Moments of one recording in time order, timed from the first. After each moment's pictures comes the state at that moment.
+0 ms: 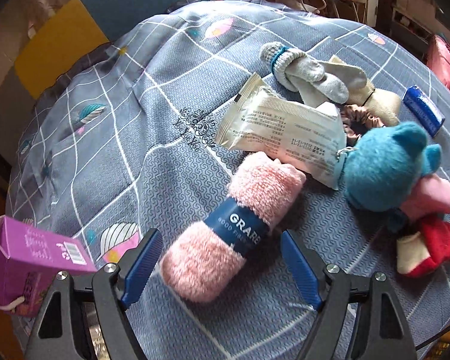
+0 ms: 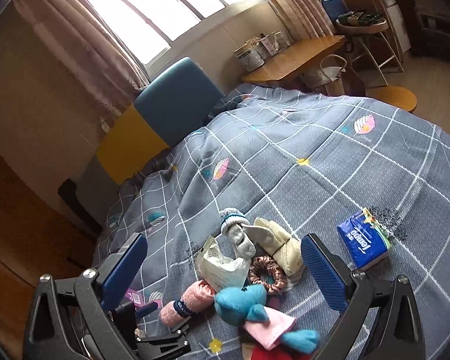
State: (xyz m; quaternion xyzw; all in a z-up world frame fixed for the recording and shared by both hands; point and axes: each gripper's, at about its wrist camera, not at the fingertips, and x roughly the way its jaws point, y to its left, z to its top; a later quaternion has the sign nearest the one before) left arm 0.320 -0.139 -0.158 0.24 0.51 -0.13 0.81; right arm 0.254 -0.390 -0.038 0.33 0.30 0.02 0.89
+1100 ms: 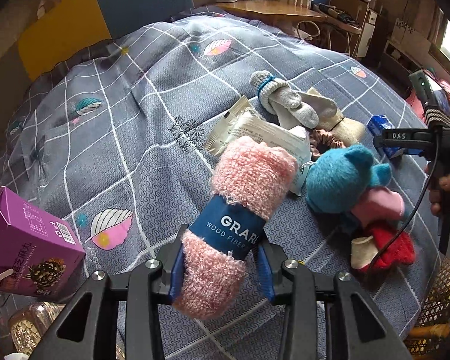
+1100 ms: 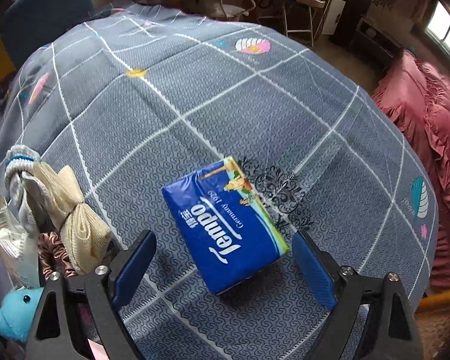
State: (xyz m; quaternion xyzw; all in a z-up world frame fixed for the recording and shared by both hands) left arm 0.298 -0.118 -0.119 0.14 0.51 -0.18 0.83; right arm 0.318 -0.448 -0.166 0.16 0.56 -0.24 0.78
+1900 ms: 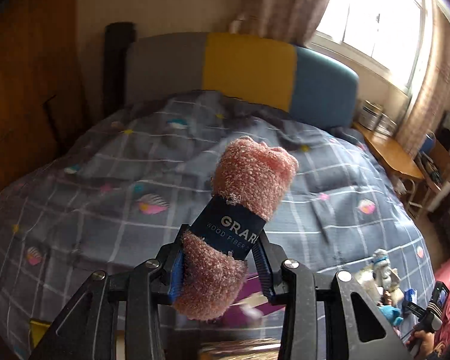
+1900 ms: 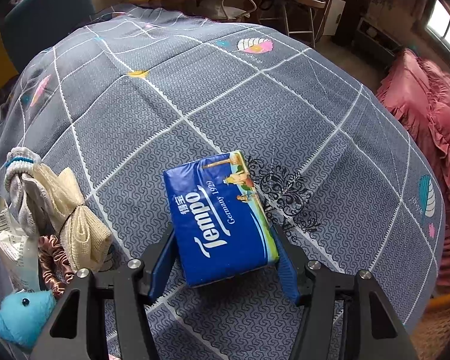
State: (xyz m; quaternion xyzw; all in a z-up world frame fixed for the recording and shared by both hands) left arm 0.331 0.177 0.042 -0.08 0.39 0.07 0.91; right arm 0.321 -0.435 -0.167 0.16 0.54 -0.24 0.79
